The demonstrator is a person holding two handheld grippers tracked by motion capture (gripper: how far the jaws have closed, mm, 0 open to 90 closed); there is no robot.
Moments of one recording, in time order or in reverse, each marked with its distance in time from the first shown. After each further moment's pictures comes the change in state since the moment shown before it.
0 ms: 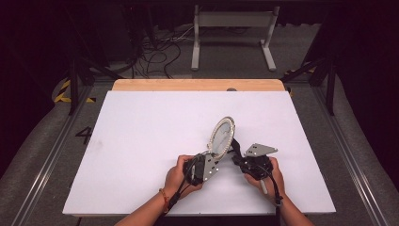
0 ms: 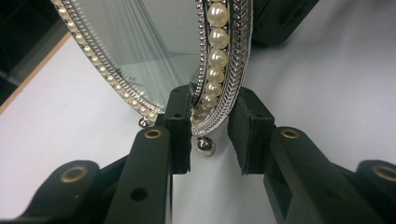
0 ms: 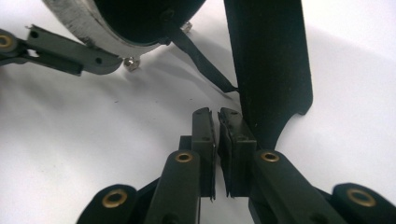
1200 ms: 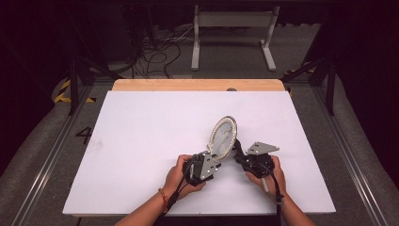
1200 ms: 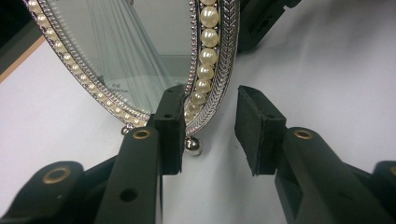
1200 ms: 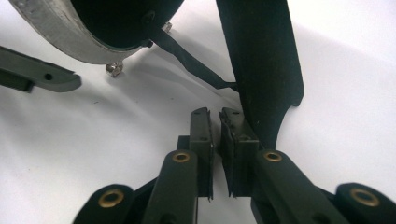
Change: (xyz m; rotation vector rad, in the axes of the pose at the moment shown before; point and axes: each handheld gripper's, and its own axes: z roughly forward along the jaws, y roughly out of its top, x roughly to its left) left arm 0.005 0.000 -0.006 -0.039 -0.100 -0.028; right arm -0.008 -0.001 0.001 -0.002 -0.021 0.015
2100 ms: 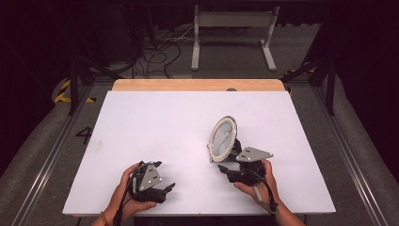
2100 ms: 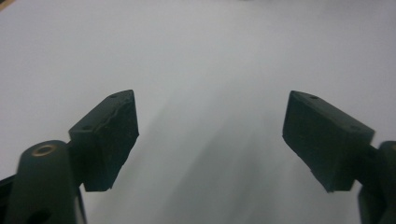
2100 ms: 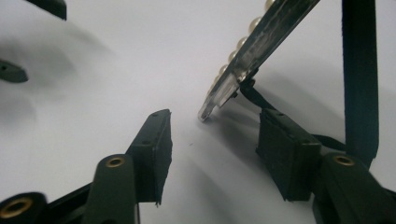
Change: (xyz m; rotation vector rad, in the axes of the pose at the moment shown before) left arm 0.022 -0.096 -0.110 0.084 0.026 -0.204; right arm 0.046 0.021 -0.013 -0.090 0.090 -0.027
